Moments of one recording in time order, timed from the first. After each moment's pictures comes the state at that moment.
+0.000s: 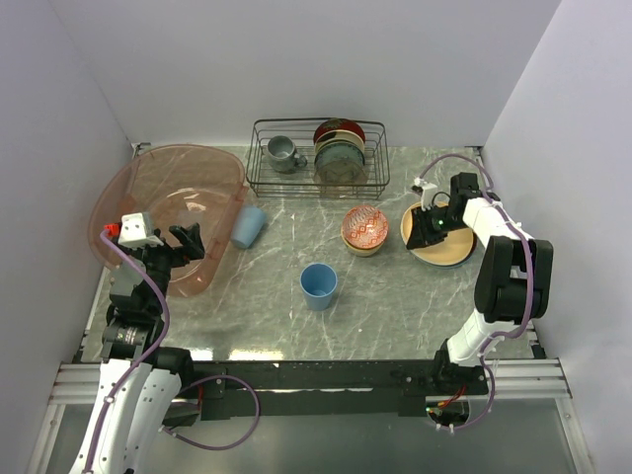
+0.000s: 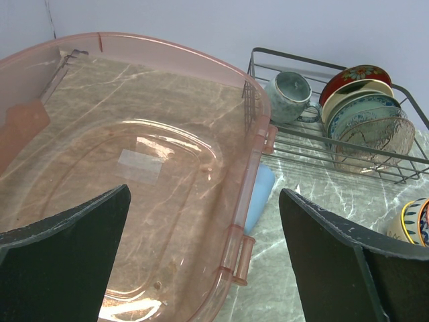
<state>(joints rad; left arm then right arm) -0.10 0.41 0.54 -0.14 -0.13 -0.25 -0.12 1.69 1.16 -0.76 -0.62 -0.47</state>
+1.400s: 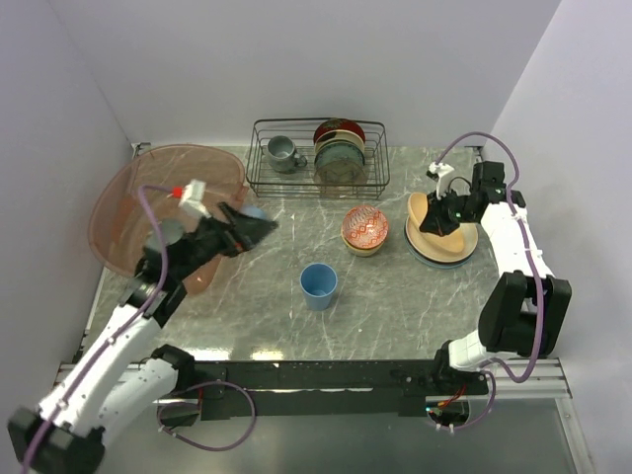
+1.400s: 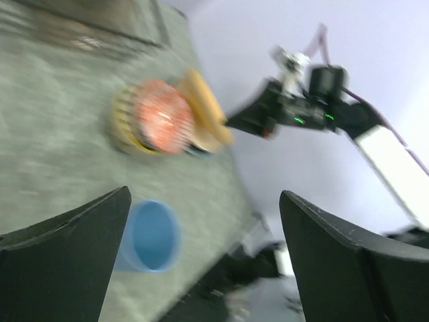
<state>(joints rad) -0.34 0.74 0.69 -0.01 0.37 -0.90 -0.17 1.48 1.22 -0.82 -0.66 -0.59</state>
